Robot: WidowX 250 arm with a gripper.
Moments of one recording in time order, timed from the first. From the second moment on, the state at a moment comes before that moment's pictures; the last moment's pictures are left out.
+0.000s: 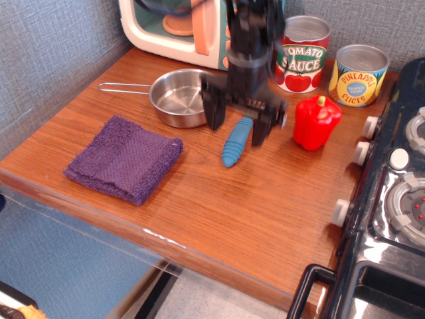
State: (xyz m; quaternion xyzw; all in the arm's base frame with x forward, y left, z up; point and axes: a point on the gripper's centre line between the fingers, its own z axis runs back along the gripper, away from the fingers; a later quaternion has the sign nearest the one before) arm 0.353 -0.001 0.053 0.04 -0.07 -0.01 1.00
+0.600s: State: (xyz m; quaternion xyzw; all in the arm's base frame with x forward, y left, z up) arm 0.311 0.004 0.079 -0.01 -0.08 -0.01 1.00
